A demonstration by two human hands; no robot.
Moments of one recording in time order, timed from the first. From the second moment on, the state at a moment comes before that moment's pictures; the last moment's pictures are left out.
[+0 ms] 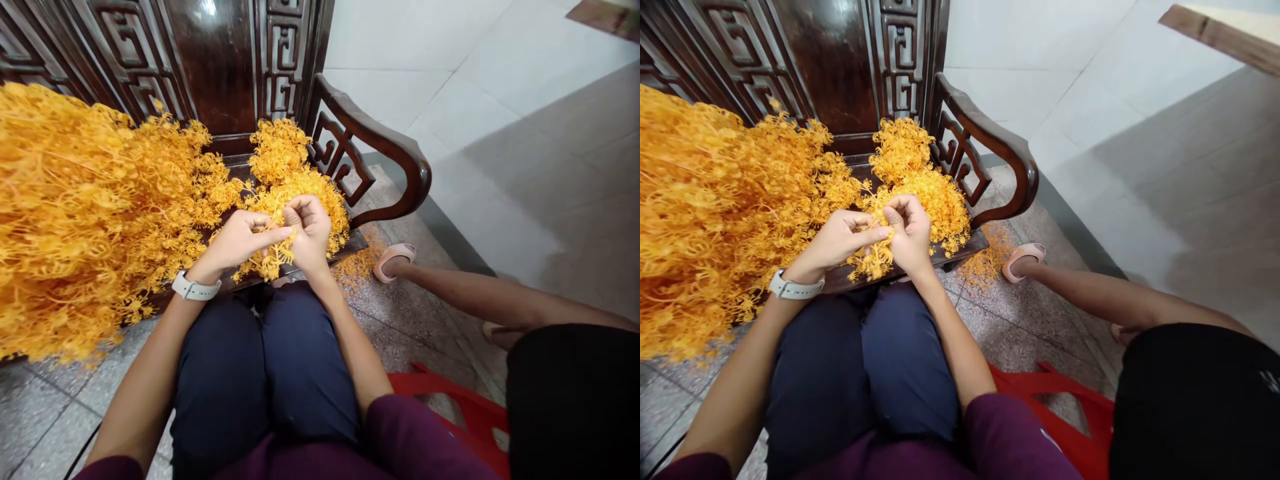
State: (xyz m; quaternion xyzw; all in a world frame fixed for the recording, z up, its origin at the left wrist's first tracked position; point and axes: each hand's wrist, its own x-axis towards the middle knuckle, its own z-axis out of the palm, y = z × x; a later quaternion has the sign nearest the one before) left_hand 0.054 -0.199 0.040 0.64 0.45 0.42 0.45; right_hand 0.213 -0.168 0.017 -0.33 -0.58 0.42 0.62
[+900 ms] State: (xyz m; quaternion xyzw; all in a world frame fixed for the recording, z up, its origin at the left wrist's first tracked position) left_hand 0.041 -0.198 0.008 0.41 0.53 0.55 0.50; right_hand 0.274 -0.041 0.001 -0.46 -0.54 0.32 0.63
